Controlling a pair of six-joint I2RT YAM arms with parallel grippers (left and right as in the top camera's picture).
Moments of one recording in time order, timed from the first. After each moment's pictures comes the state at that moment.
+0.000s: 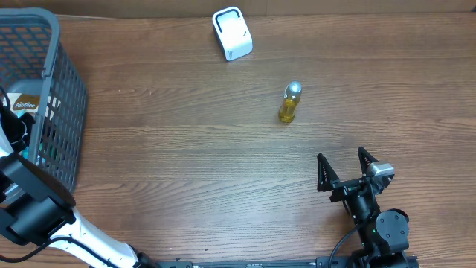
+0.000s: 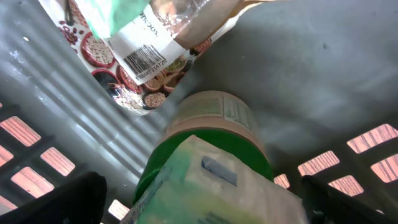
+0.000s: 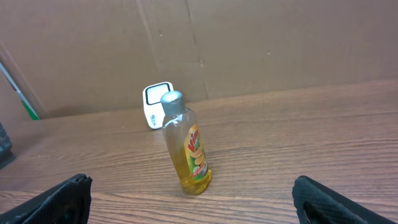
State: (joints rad) left arm 0.70 2.06 1.81 -1.31 -0.10 -0.21; right arm 0.22 0.02 0.02 -0.03 -0.01 0.23
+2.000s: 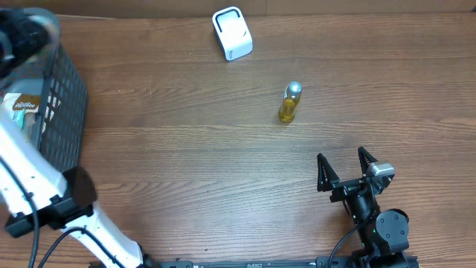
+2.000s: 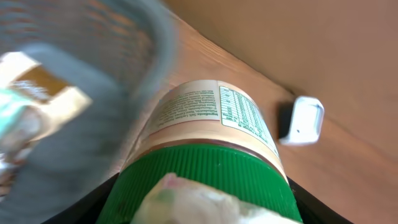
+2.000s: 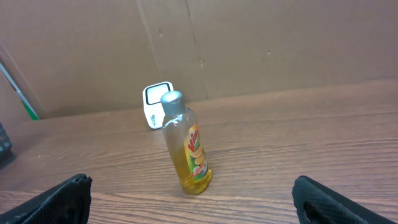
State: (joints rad) left arm 0.39 2.06 2.88 -1.69 0.27 -0.26; right arm 0.22 0.02 0.02 -0.03 -0.01 0.23
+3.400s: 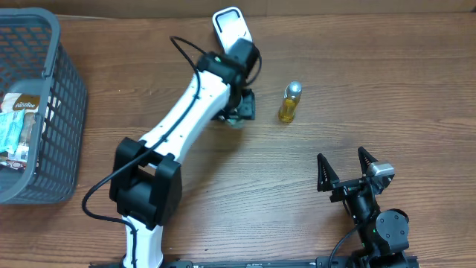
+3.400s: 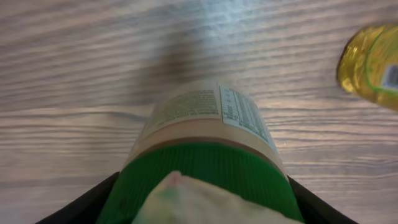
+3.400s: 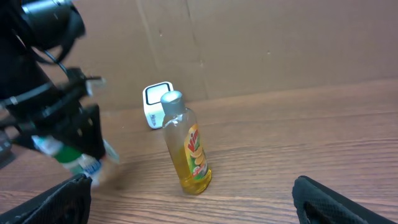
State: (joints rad) left arm -0.52 2.06 1.78 -1.12 -0.02 -0.50; right arm 0.22 0.02 0.02 -0.04 -0.01 0.23
